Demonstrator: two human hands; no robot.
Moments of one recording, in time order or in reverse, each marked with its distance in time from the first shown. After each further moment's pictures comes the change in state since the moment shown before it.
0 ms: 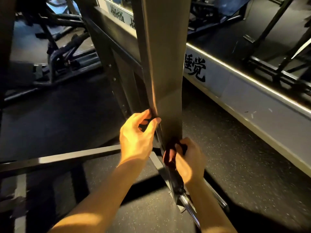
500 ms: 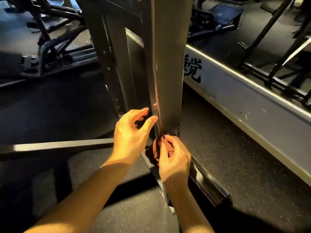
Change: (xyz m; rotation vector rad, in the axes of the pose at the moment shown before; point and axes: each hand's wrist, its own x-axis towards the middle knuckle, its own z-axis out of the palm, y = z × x) left_hand -0.019 -0.079 0.015 0.007 -0.062 0.065; right_hand -0.056 0.030 0.052 0.292 0.157 -0.218
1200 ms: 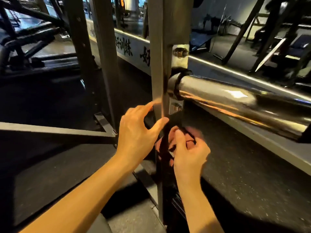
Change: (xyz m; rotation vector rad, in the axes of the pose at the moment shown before) left_hand -0.025 -0.234 0.113 0.153 -0.031 0.486; right_hand -0.042 0.213 0.061 0.289 0.358 0.096
